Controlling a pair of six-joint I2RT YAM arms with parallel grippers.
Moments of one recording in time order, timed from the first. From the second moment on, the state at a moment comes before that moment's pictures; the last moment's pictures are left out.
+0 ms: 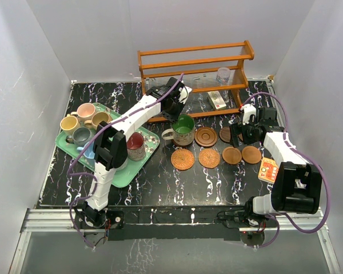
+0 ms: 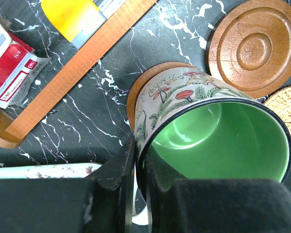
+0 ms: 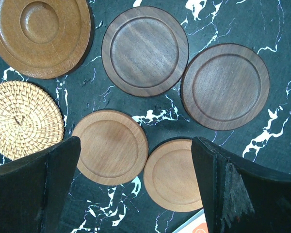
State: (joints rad) left arm -0.65 2.19 2.05 -0.91 0.04 -0.04; right arm -0.13 1.38 0.87 -0.42 -0.36 -0.37
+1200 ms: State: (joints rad) left arm -0.63 2.19 2.05 -0.92 0.08 -0.05; right arm -0.13 1.40 0.87 -0.42 -0.35 -0.38
